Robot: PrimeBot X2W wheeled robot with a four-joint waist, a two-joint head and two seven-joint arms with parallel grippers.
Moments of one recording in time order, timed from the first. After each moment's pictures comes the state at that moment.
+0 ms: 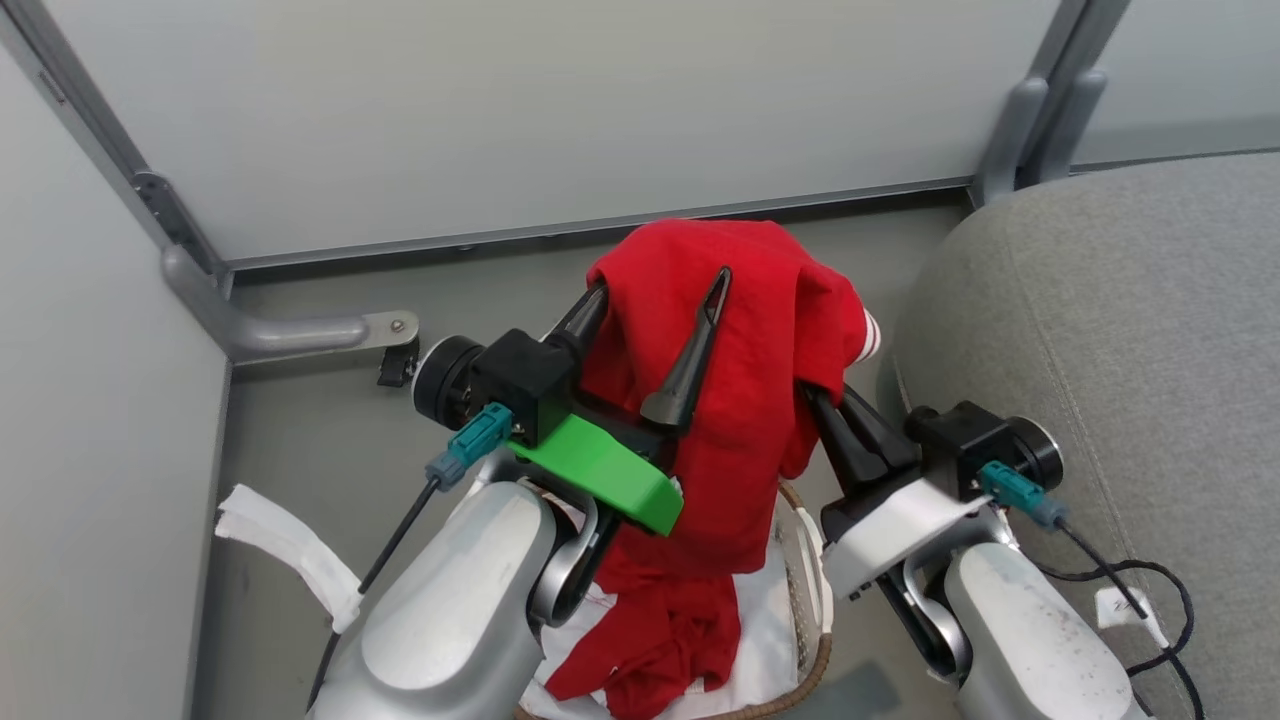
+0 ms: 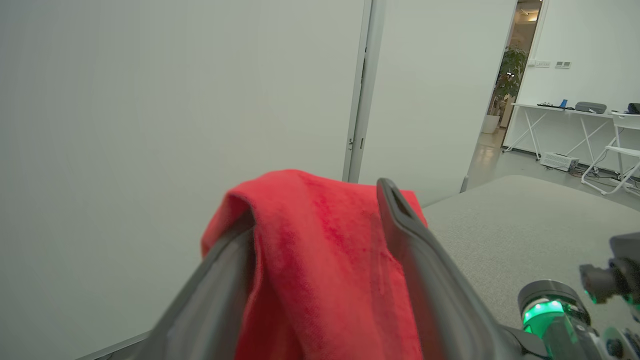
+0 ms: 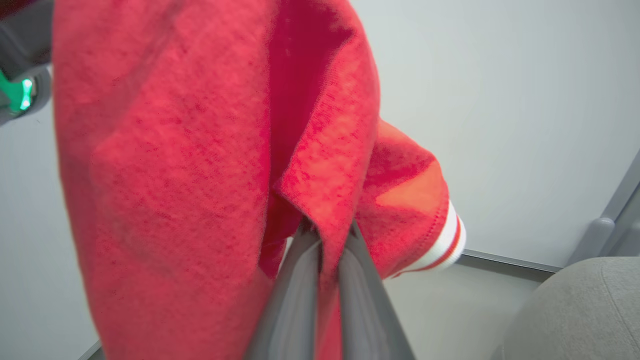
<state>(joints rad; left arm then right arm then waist) -0.55 0.05 -0.66 0.31 -0.48 -0.09 -0.26 -0.35 -0.05 0.33 0.33 0.21 0.13 -0.26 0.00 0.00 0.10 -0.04</state>
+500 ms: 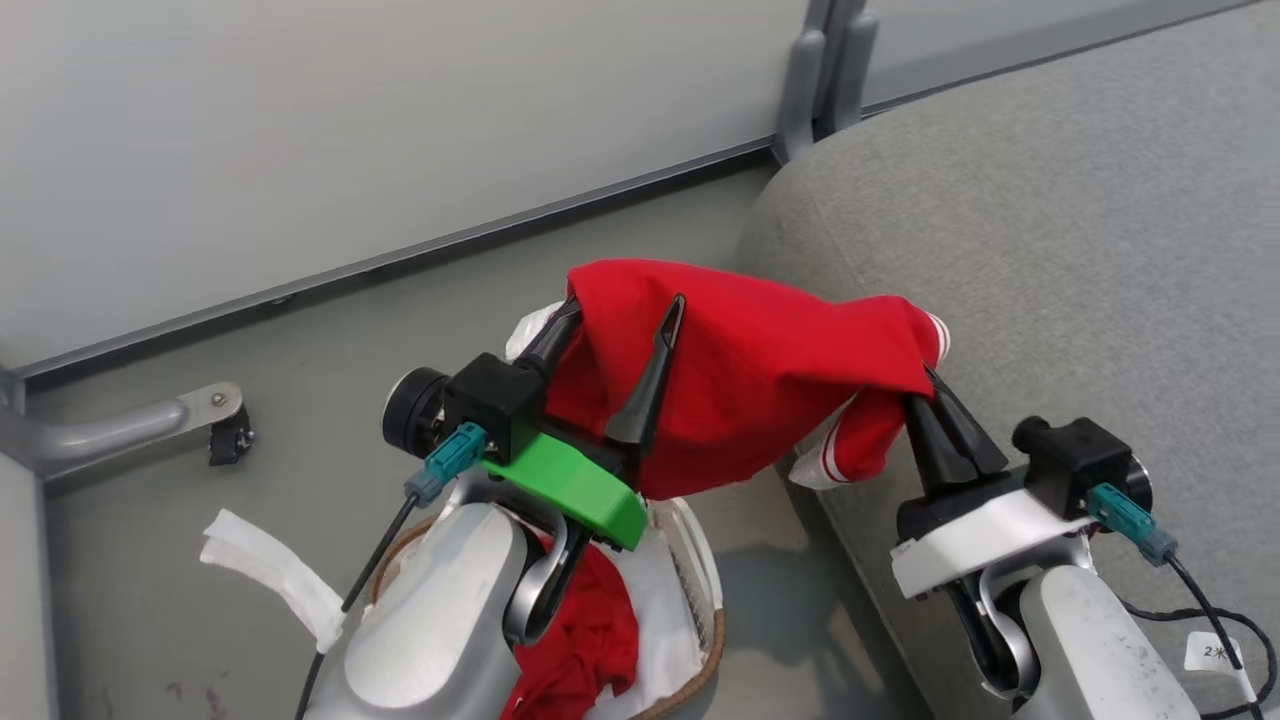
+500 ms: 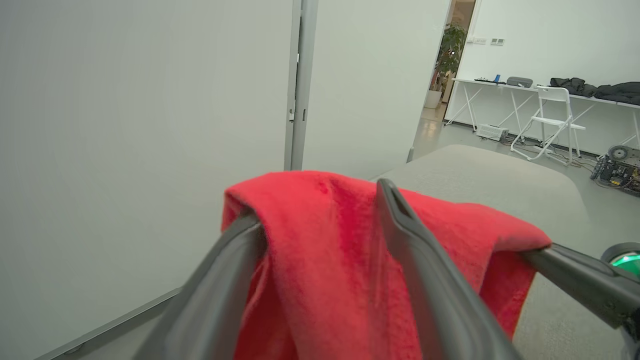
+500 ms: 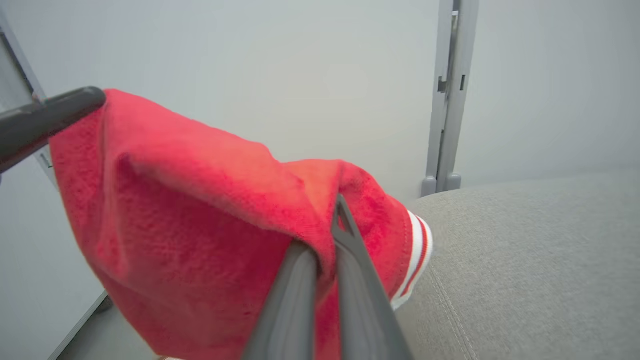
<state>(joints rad) -0.49 0.05 -0.59 0.36 -0.42 -0.12 -0.26 -0.24 -0.05 0.17 0.20 0.23 0.13 -0.26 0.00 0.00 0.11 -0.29</state>
